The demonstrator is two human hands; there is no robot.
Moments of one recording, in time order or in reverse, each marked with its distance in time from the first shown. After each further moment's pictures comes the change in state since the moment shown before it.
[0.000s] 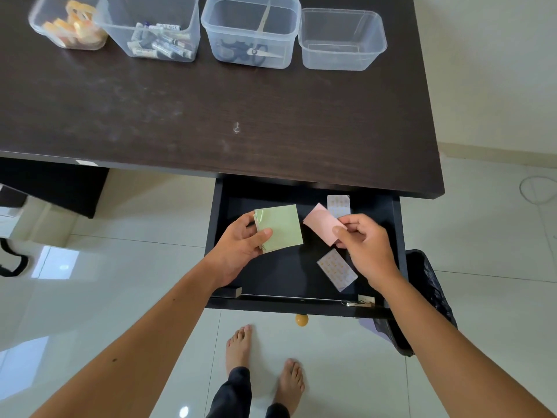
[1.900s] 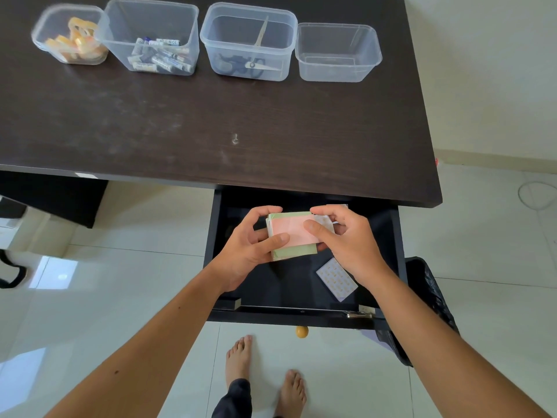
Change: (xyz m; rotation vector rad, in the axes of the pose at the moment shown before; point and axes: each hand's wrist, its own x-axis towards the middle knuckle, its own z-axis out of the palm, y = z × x) left_hand 0.002 0.016 0.013 -0.077 -0.145 0.113; right_hand -0.003 -0.057 0.015 0.160 -0.159 -0.112
